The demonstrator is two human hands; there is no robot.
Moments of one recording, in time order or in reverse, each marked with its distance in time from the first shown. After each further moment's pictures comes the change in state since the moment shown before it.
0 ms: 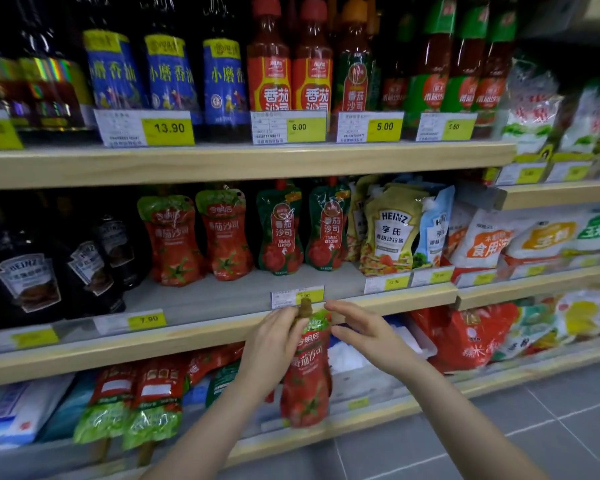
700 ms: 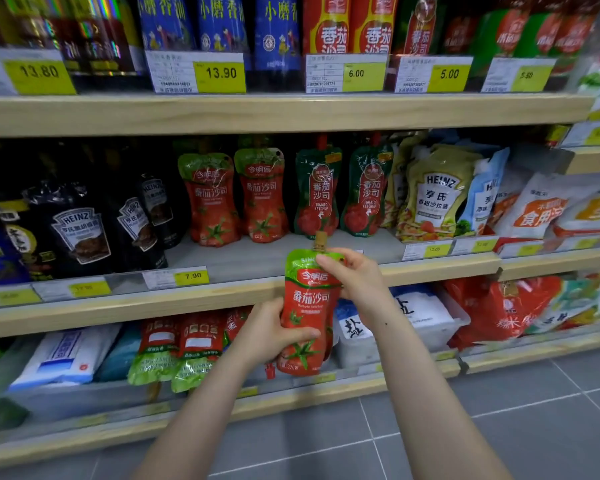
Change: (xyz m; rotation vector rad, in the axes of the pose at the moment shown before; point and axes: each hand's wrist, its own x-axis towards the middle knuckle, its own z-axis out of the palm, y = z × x) left_hand -0.039 -0.051 -0.042 -0.408 -0.375 -0.499; right_hand 0.034 -0.054 0.078 0.513 0.204 0.145
